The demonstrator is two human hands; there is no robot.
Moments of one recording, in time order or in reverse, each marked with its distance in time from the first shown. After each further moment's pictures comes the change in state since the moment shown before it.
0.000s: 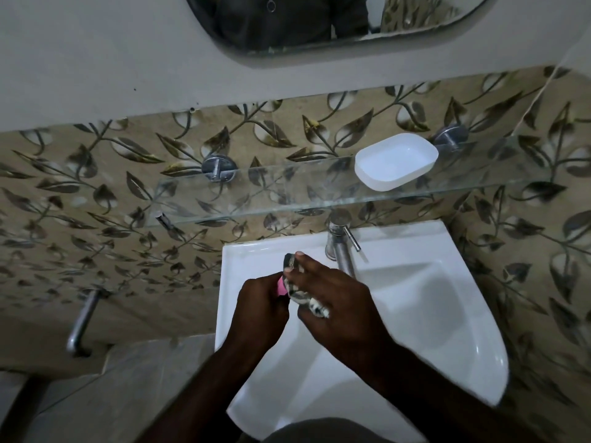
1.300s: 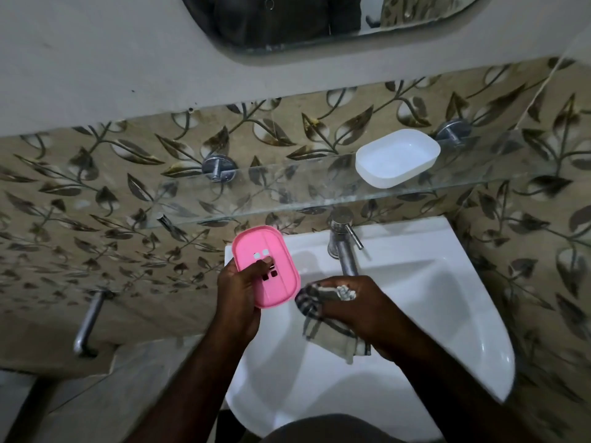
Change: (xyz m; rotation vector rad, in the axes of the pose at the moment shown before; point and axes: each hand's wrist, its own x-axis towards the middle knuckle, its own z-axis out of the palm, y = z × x) left_hand 0.023 -0.012 -0.005 -1.109 0.219 -0.528; right_hand -0.008 0.036 -0.010 0.819 -0.282 0.703
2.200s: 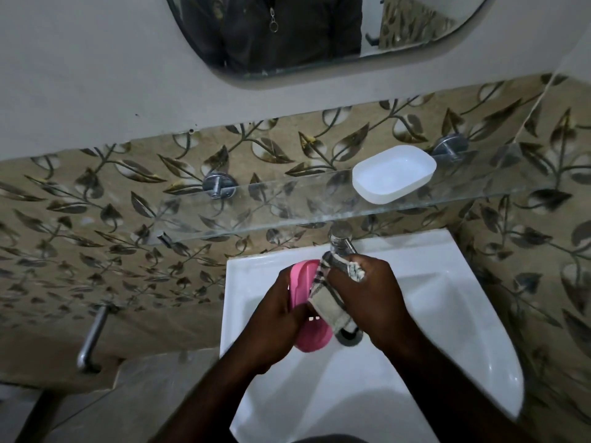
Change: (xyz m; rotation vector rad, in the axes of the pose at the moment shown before) left_hand -0.029 -0.003 0.024 0.589 -0.499 0.099; right_hand 0.022 -0.034 0.001 -0.292 0.498 -0.134
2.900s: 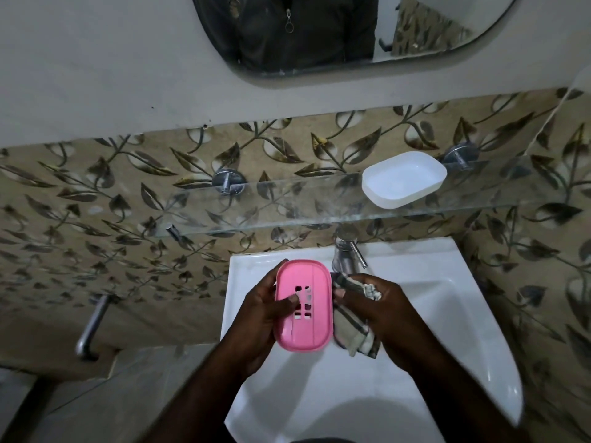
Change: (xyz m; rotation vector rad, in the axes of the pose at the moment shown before) left_hand 0.001 -0.023 -0.021 -0.498 0.092 -0.130; right_hand -0.009 0.025 -0.022 0.388 -0.321 0.194
